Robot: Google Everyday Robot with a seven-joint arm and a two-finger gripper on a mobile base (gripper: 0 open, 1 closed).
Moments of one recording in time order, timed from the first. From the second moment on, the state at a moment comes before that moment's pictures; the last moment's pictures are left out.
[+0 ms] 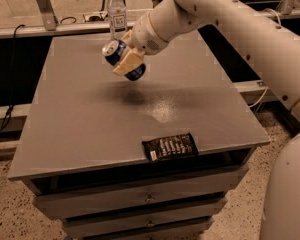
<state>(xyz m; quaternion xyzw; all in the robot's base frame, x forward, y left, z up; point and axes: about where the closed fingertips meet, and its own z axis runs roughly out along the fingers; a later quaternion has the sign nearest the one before) 0.657 0.060 0.910 -0.67 0.61 0.20 0.37</state>
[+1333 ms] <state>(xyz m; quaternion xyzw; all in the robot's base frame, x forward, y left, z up) 0.621 0.036 0.863 -0.73 0.60 0.16 0.27</state>
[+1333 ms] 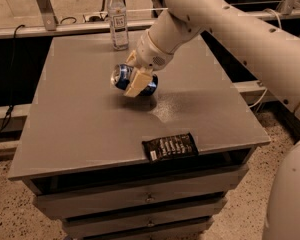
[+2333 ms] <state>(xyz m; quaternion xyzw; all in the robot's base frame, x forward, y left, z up) 0.610 0.035 0.861 -0.74 0.60 0.18 0.26</state>
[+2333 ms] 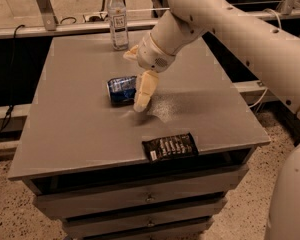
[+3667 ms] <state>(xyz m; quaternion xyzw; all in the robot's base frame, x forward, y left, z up) 0.626 -0.099 0.932 -0.62 0.64 0.23 0.38</state>
